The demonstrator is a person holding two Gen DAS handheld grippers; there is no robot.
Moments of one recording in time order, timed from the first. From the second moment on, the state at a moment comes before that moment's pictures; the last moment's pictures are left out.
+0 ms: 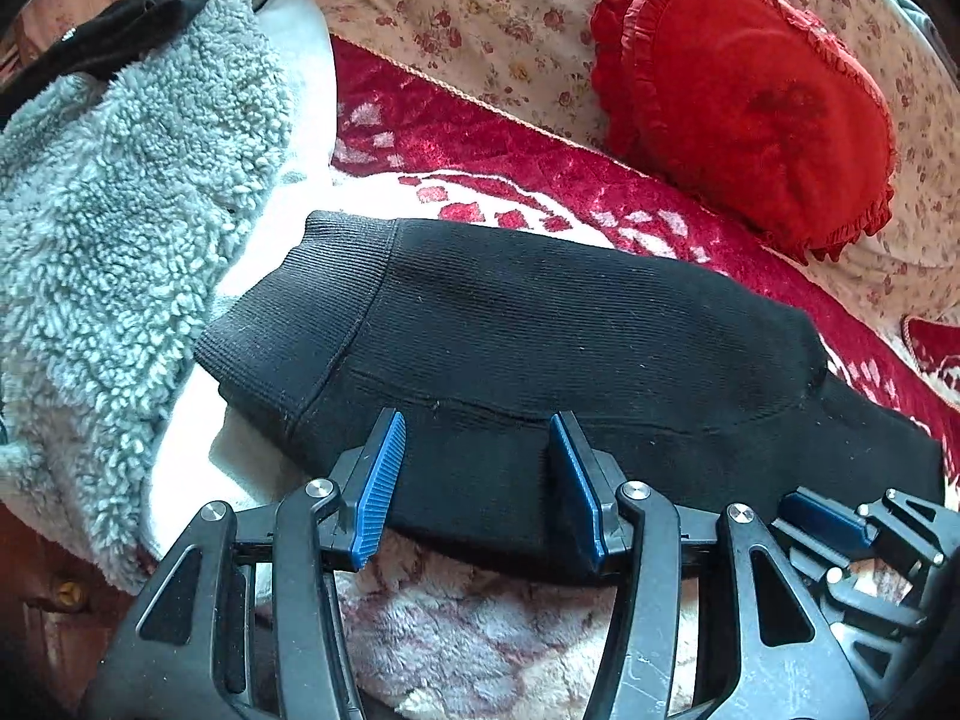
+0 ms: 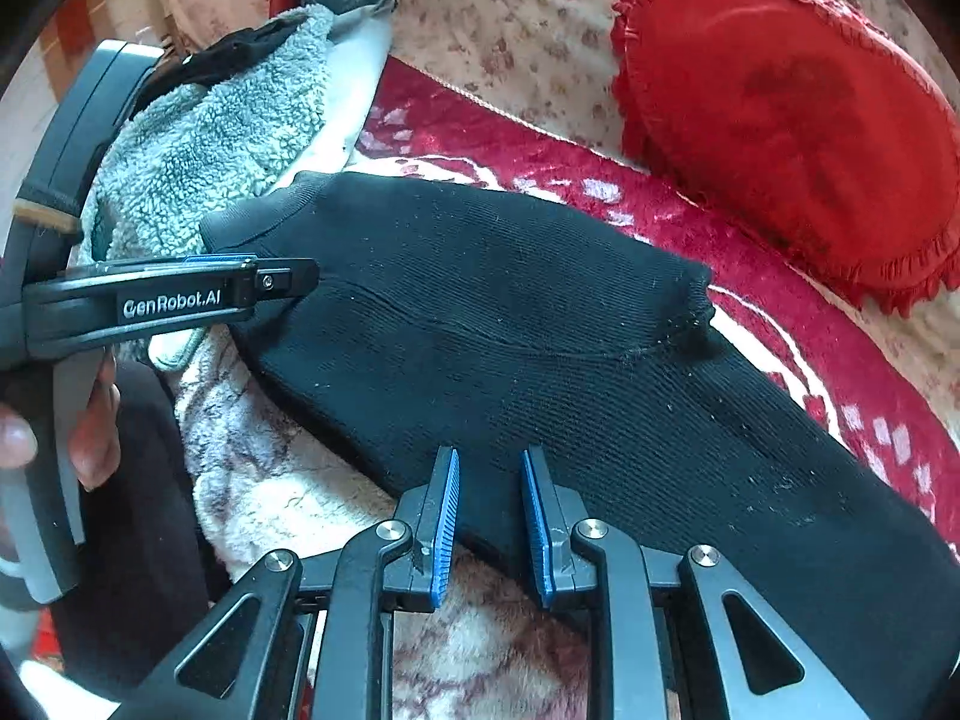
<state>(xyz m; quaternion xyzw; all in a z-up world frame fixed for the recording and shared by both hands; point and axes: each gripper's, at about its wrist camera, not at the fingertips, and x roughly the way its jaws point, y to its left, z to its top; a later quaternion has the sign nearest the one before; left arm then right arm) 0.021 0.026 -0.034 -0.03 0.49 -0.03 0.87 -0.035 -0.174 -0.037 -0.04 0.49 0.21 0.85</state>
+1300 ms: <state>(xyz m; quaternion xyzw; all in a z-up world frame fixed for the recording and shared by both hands) -0.016 -0.113 -0.016 0.00 0.50 -0.16 0.85 -0.069 -0.336 -0.025 0.06 0.49 0.04 0.87</state>
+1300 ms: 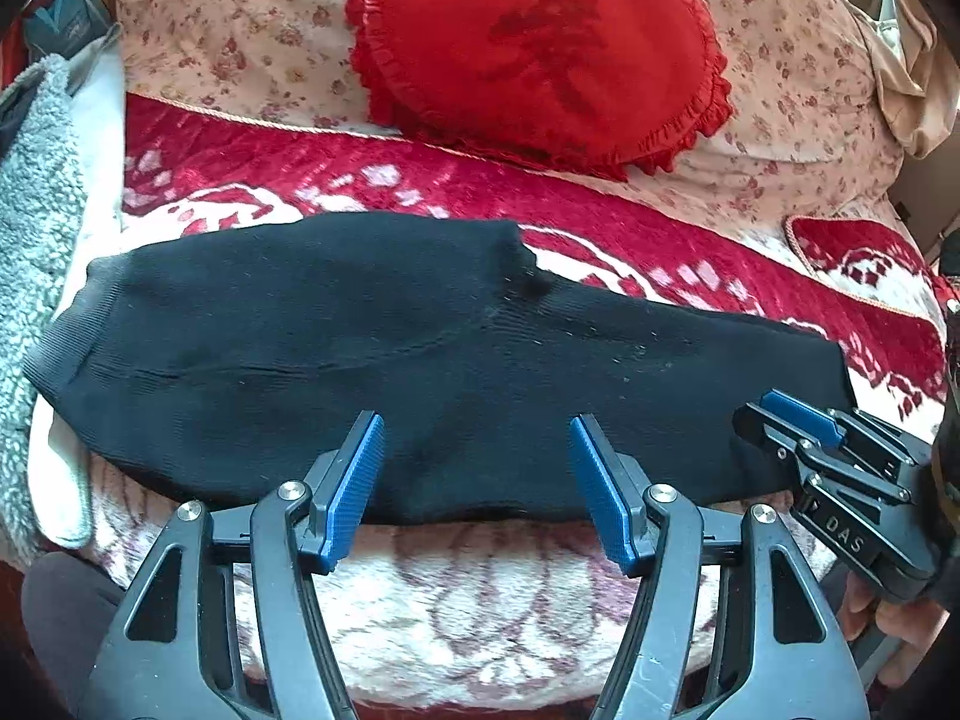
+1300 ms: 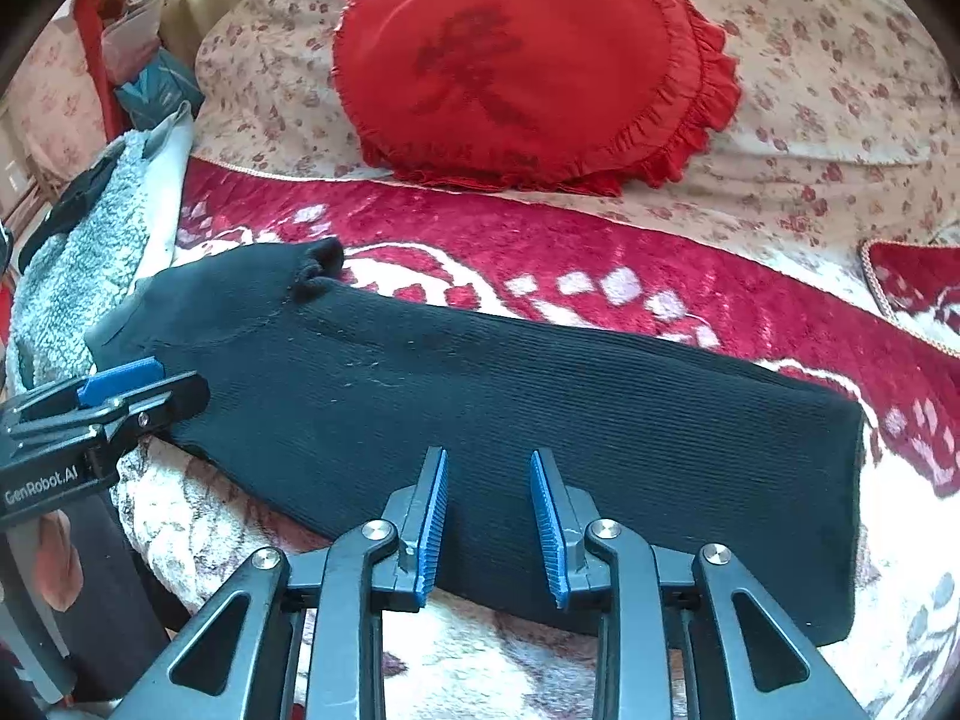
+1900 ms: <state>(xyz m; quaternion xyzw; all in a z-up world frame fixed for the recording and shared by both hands) -0.050 -0.158 -0.020 0.01 0.52 -0.22 0.82 -0.073 -0.380 -0.018 0.07 0.50 0.02 0.86</state>
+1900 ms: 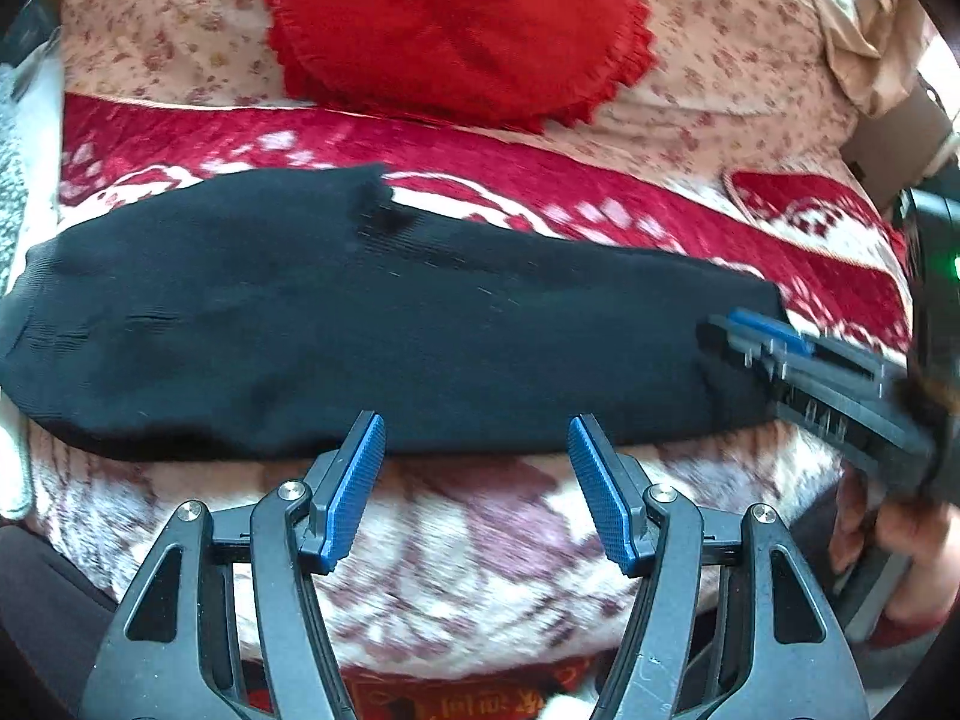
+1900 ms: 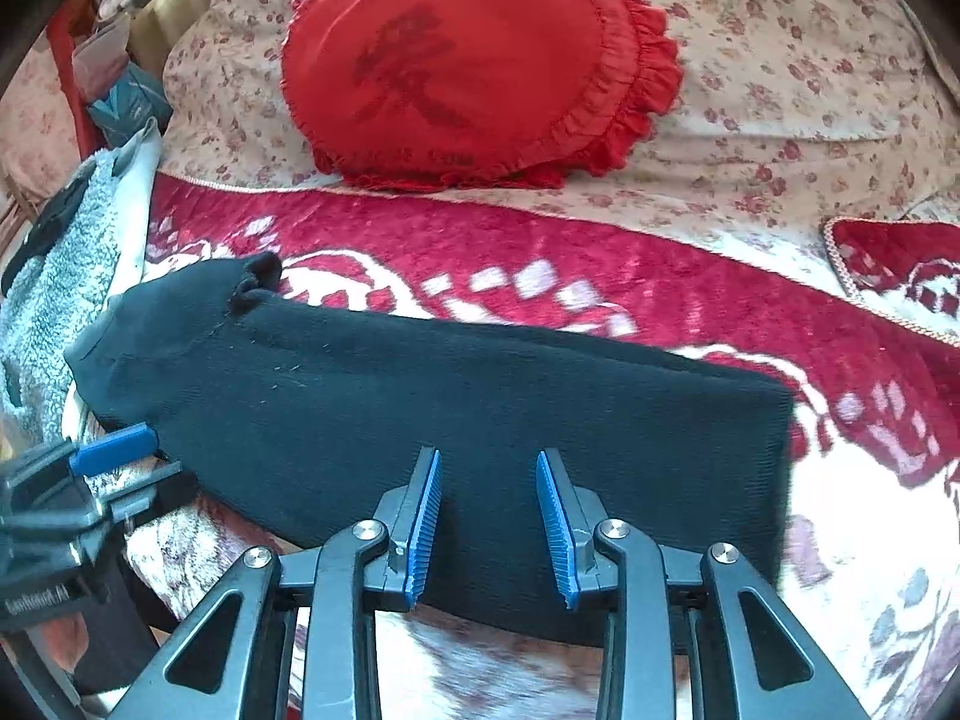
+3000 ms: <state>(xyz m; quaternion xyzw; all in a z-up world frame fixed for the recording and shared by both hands) -0.053 -0.291 -0.051 -0.19 0.63 -0.23 0.72 -0.071 -0.520 -0.040 0.21 0.51 -0.03 0.83</state>
